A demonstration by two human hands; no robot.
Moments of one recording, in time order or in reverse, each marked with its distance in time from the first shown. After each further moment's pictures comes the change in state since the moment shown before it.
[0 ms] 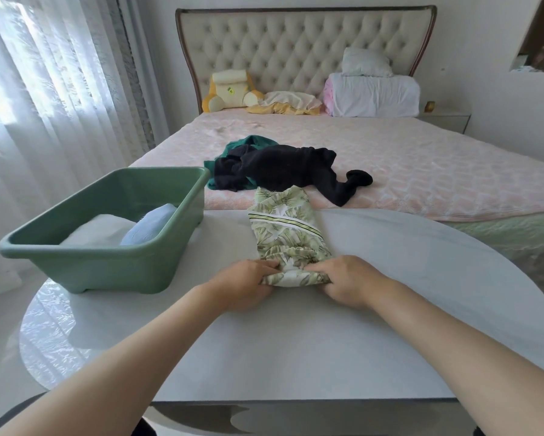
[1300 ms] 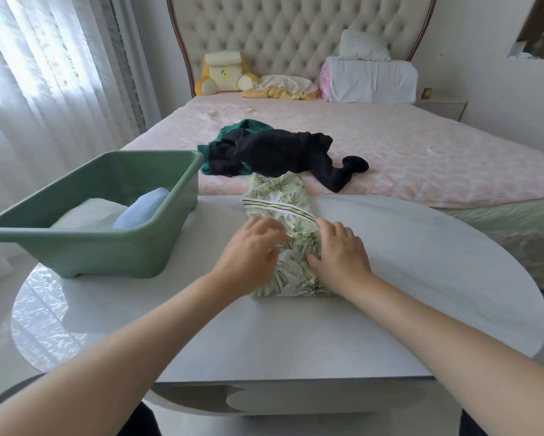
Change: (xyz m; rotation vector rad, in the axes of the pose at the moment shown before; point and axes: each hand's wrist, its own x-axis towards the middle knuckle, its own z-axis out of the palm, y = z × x) left_hand 0.001 0.024 0.004 0.034 0.565 0.257; right_hand 0.005 -0.022 0.018 -0.079 0.438 0.280
